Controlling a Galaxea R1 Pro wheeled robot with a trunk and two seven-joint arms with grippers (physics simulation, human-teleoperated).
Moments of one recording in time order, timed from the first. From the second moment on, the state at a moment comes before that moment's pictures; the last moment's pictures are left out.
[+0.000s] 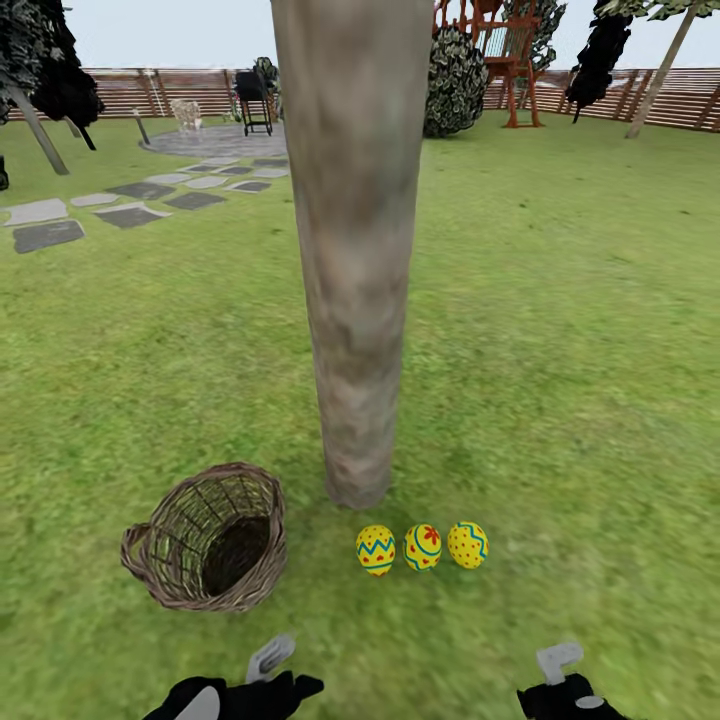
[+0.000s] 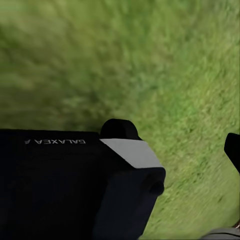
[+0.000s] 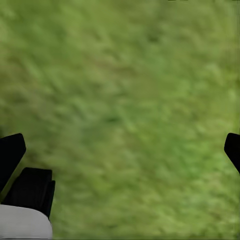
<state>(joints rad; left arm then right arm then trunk) -0.36 0.16 -0.64 -0.66 1.18 0.50 -0.15 -0.52 -0.15 -0.49 -0.07 0.72 -0.06 0.06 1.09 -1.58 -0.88</state>
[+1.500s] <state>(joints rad) -0.36 0.09 -0.64 -0.44 1.11 0.43 0.18 -0.45 -0.15 -0.49 0.00 0.72 -0.07 0.06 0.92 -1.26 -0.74</state>
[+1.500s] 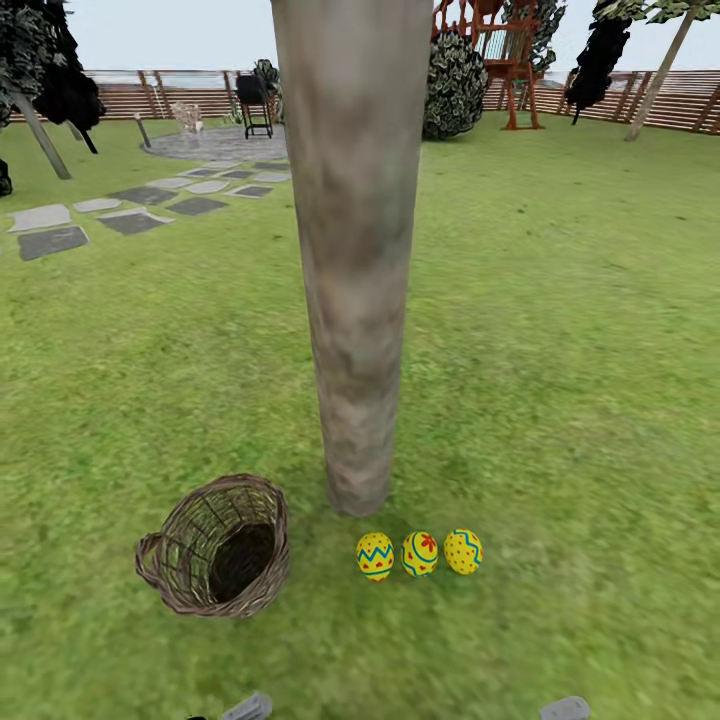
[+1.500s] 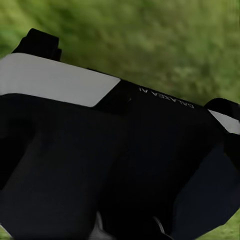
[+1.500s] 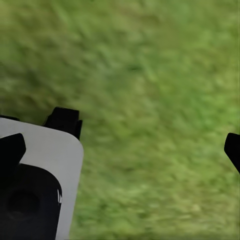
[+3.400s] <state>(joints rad) -0.36 0.06 -0.63 -0.13 1.10 0.14 0.17 -0.45 -0.14 -0.49 0.01 0.71 -0.13 0.06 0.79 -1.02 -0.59</state>
